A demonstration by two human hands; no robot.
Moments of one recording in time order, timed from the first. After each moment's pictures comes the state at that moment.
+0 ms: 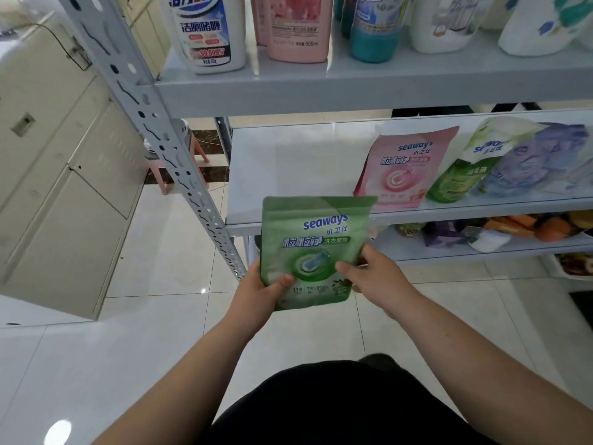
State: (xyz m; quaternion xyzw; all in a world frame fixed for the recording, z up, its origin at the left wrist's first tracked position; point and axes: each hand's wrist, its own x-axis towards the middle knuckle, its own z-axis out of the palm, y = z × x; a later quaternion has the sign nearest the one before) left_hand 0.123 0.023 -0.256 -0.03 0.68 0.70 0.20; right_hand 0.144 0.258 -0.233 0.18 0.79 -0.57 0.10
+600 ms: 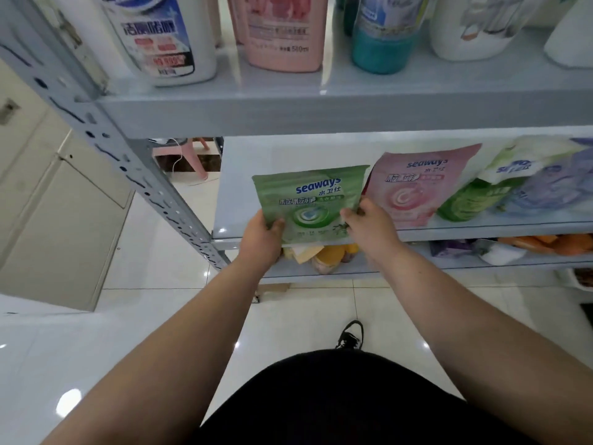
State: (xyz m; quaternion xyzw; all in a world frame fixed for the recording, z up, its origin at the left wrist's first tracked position) left_hand -0.034 0.089 -0.267 -0.06 0.84 0.52 0.09; right_hand -0.005 0.301 -0.240 0.20 0.80 -0.57 0.02
